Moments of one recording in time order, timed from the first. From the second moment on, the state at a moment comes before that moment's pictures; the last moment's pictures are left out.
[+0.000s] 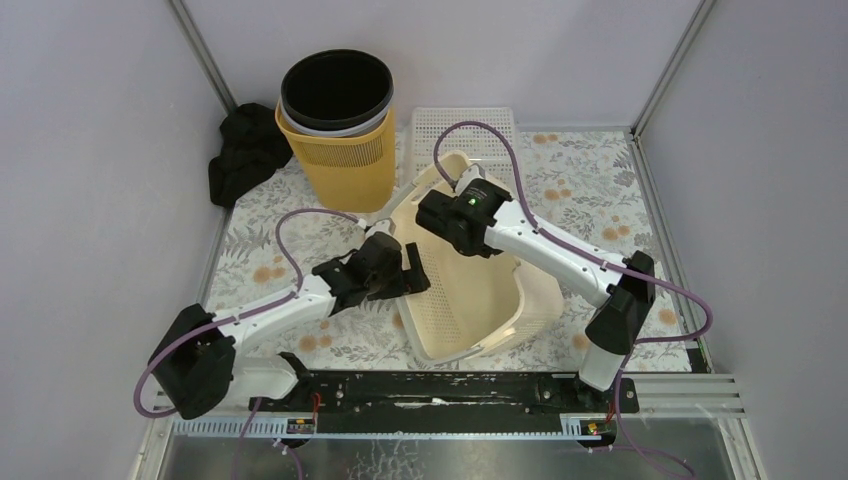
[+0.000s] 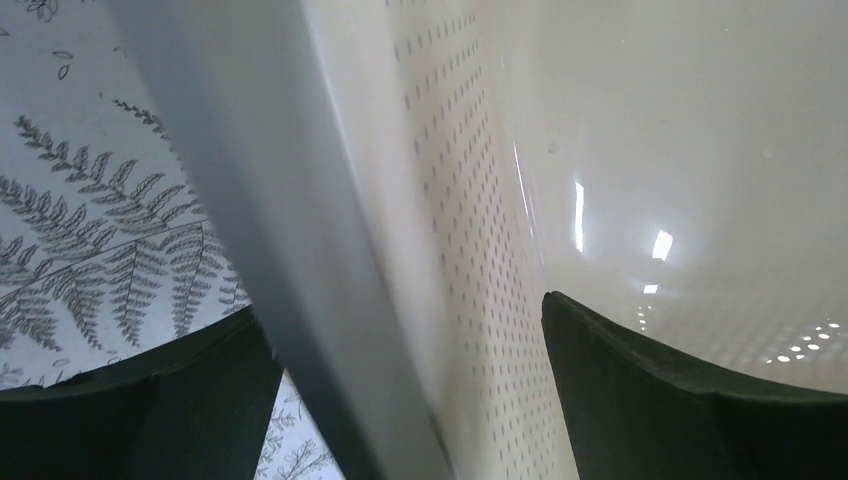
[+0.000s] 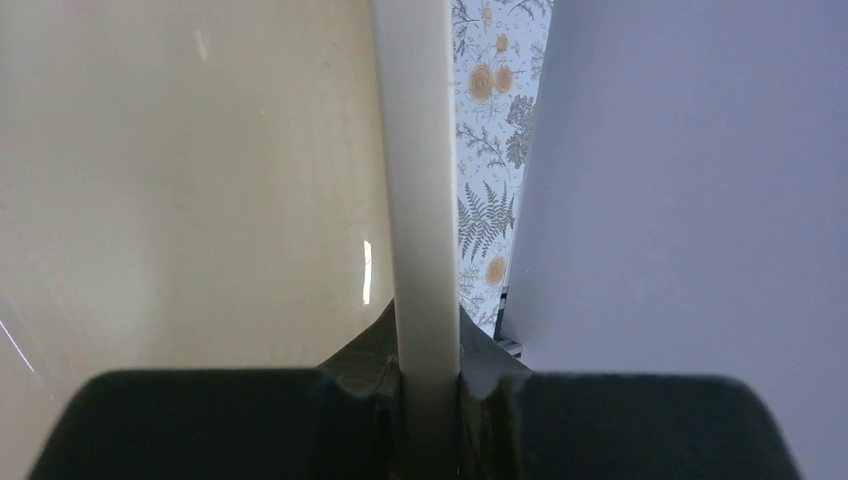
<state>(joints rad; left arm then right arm) -0.76 1.28 0.71 -0.28 -0.07 -0.86 0.96 1.76 1.77 -1.61 0.90 0.56</state>
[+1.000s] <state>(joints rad) -0.76 1.00 0.80 -0.60 -0.10 -0.86 0.97 1.78 1.78 -1.61 0.90 0.57</state>
